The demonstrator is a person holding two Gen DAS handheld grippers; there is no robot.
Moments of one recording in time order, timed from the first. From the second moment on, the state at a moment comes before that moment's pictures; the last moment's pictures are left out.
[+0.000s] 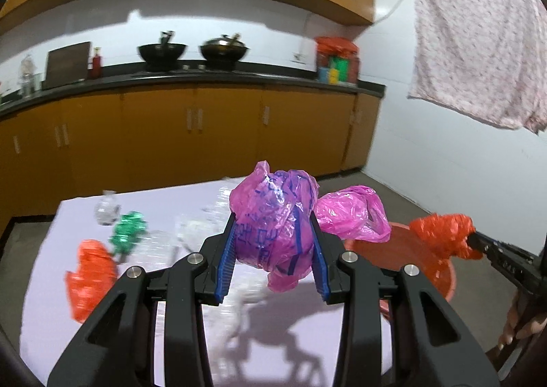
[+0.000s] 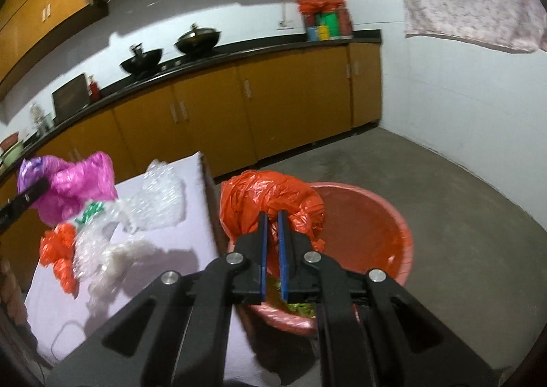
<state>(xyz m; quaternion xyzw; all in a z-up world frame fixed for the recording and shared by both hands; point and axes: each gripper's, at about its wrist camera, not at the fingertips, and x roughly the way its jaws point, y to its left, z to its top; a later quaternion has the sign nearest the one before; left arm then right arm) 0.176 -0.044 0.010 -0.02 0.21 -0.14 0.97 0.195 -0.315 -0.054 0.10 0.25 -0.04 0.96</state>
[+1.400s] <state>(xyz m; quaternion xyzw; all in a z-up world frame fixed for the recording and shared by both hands) 0.229 -0.196 -0.047 0.03 0.28 -0.24 0.93 0.224 -0.380 -0.069 0.14 0.21 -0.11 0.96</state>
